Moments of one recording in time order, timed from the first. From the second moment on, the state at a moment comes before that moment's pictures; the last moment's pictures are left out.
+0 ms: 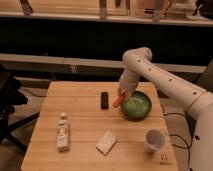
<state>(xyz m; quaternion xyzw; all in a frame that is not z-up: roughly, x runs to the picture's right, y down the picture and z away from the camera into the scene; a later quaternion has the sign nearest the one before) 0.124 0.048 0.792 -0.28 -0.22 -0.38 0.85</state>
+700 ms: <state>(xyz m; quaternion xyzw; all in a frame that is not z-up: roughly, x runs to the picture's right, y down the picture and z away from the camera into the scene) 0.161 0.069 0.771 -0.28 -0.22 -0.36 0.86</state>
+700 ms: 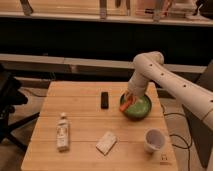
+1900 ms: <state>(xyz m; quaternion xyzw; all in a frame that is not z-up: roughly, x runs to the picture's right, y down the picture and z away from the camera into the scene) 0.215 0.111 0.732 -0.29 -0.22 -0.32 0.87</state>
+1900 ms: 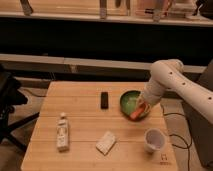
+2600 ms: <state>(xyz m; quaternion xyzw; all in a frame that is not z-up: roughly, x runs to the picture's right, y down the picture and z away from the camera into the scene) 0.240 0.161 0.708 -0.30 -0.23 -0.30 0.88</state>
